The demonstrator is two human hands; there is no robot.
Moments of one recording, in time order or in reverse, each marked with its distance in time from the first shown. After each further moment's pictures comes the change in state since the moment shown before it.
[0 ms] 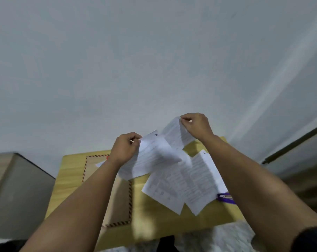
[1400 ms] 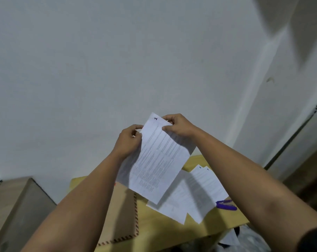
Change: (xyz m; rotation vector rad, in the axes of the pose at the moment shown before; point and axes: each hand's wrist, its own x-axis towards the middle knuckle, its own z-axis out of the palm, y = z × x) left_hand -0.050 0.096 -0.075 -0.108 0.085 0.195; right_hand -0.067 -0.146 -0.083 0.468 -0.293 -0.071
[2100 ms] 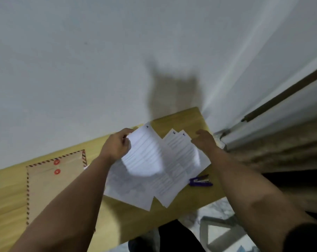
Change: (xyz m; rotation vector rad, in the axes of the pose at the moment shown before) left_hand 0.096 -0.133 0.246 0.241 -0.413 -0.222; right_hand -0.013 0.398 -0.104 -0.241 0.045 0.991
